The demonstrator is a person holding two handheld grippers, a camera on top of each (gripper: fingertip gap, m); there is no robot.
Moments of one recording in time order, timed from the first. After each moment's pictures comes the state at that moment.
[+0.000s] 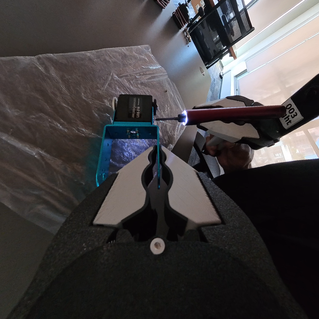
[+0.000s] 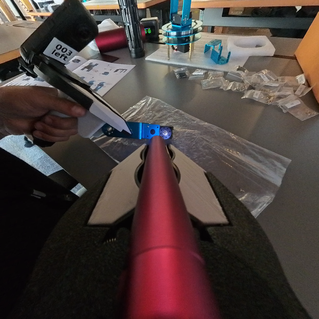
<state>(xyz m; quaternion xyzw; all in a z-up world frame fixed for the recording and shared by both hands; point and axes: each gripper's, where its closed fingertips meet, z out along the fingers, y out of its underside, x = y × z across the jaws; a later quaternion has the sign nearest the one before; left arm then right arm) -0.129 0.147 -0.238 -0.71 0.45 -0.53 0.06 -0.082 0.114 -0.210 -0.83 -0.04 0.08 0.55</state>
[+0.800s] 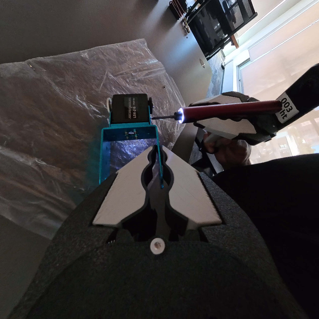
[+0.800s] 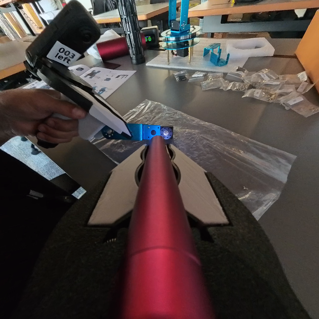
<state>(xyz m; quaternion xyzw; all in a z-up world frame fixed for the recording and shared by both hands) -0.126 0.144 -0.240 -0.70 0.47 -0.53 0.06 -0.079 0.113 -0.215 -0.82 -0.03 0.10 0.57</state>
